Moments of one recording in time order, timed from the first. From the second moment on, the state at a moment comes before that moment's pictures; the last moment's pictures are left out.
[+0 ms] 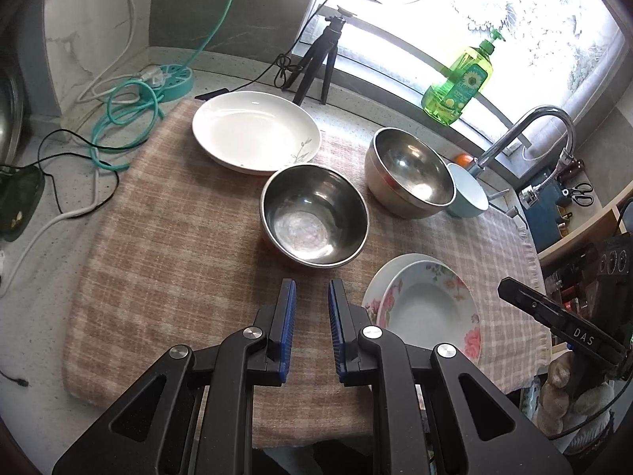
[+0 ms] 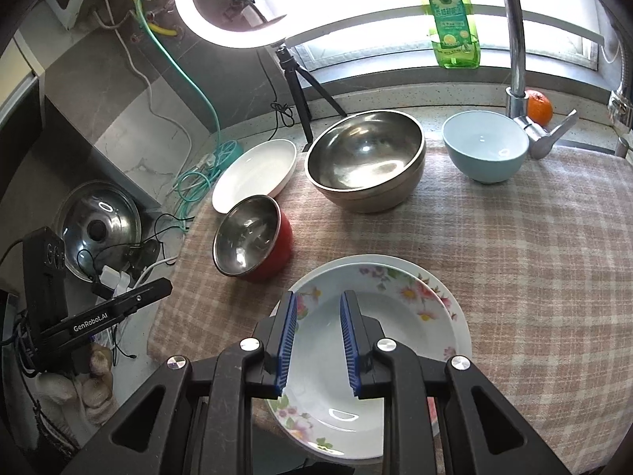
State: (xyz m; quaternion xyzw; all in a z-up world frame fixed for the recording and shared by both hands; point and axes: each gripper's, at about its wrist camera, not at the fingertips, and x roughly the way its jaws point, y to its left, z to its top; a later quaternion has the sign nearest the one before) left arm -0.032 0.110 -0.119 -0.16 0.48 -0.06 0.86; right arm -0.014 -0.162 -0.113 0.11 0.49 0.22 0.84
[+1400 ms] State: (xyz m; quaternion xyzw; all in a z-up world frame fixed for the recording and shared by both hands) left arm 0.044 0.239 -0.101 -0.19 0.45 -0.06 0.87; right arm 0.065 -0.026 -0.066 0.10 0.49 0.25 0.83
